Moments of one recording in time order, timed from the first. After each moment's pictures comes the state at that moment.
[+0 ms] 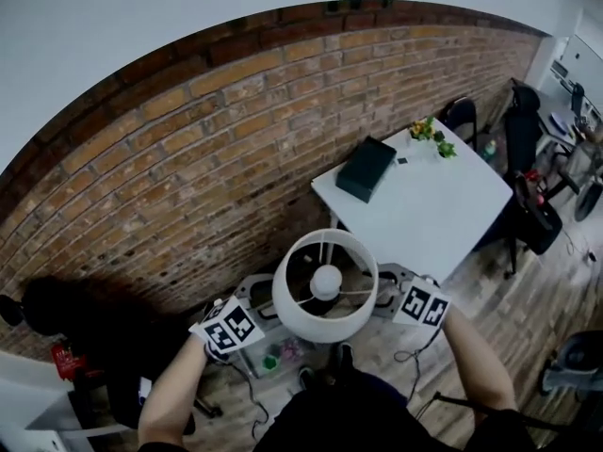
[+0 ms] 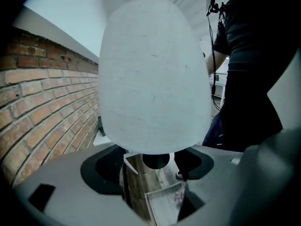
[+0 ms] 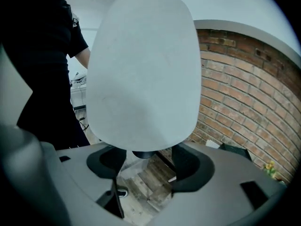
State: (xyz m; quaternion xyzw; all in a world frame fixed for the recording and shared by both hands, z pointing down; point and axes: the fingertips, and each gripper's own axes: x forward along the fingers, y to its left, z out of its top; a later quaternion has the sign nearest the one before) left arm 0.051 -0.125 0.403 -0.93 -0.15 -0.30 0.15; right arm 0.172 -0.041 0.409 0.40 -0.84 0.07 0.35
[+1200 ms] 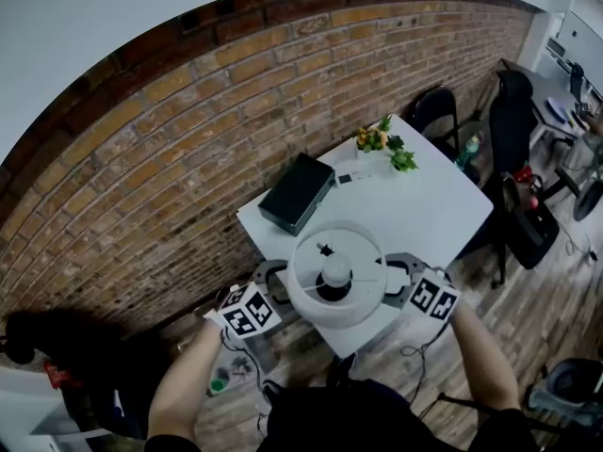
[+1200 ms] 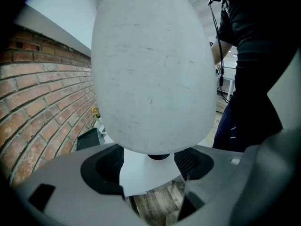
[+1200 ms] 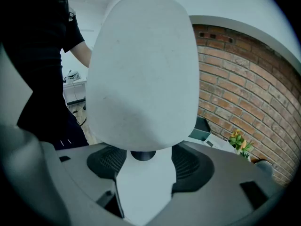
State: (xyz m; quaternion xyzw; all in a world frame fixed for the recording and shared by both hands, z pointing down) left arm 0.432 -0.088 0.438 -0.91 -0.17 -0.33 0.17; right arm 0.546 0.008 0.427 0.45 -0.82 0.09 0.35
